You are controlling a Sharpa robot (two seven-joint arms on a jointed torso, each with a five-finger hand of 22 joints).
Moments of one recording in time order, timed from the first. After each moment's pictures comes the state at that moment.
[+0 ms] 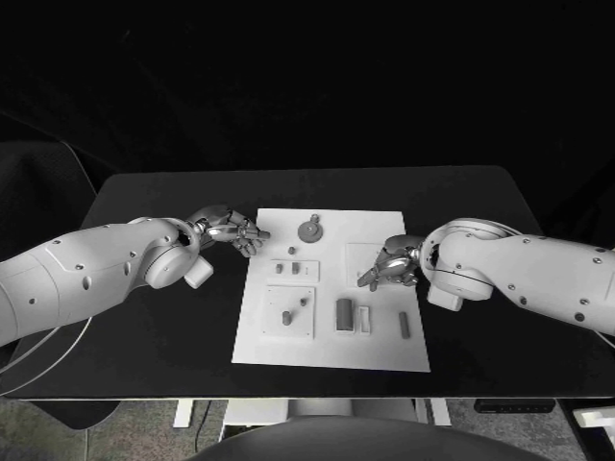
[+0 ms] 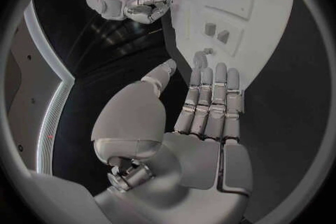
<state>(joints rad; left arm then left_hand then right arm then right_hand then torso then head) 1.17 -0.73 -0.16 1.14 -0.49 -0.04 0.10 1.12 -0.10 0.32 -0.06 0.19 0.92 0.16 0.34 0.46 0.93 0.16 0.41 0.31 0.97 0.15 0.31 0.66 0.05 0.58 0.06 1.06 0.33 1.20 -0.74 -0.16 1.44 -0.96 0.04 -0.47 0.83 -0.14 0.54 -0.11 0.18 1.03 0.14 0.34 0.54 1.16 -0.02 1.43 0.66 1.20 -0.10 1.66 1.00 0.21 0.92 -0.03 1.66 1.01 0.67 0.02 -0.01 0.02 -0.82</state>
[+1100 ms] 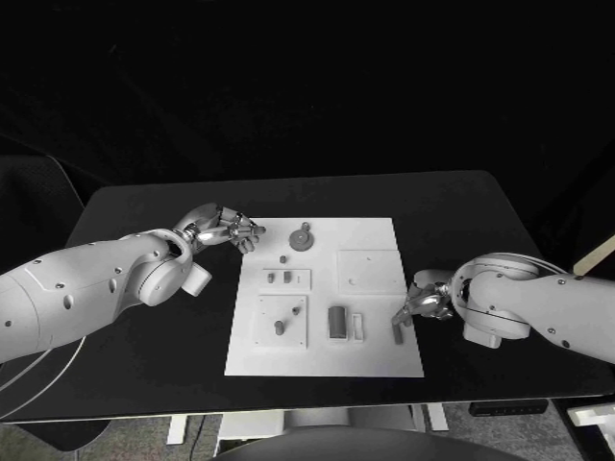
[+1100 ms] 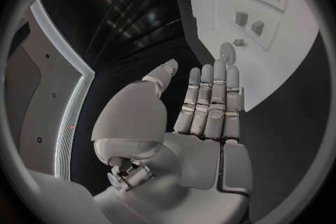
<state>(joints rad) 1.17 -0.75 -0.16 1.20 -0.42 -0.13 0.28 1.13 -0.09 0.33 -0.06 0.19 0.96 0.15 0.35 0.47 1.01 0.14 0.43 0.33 1.06 0.13 0.34 0.68 0.06 0.64 0.04 1.09 0.34 1.14 -0.91 -0.18 1.55 -1.07 0.05 -0.54 0.87 -0.15 0.55 -0.12 0.18 1.04 0.12 0.36 0.56 1.17 -0.02 1.43 0.66 1.21 -0.10 1.66 0.99 0.21 0.92 -0.03 1.66 1.01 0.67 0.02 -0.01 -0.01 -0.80</state>
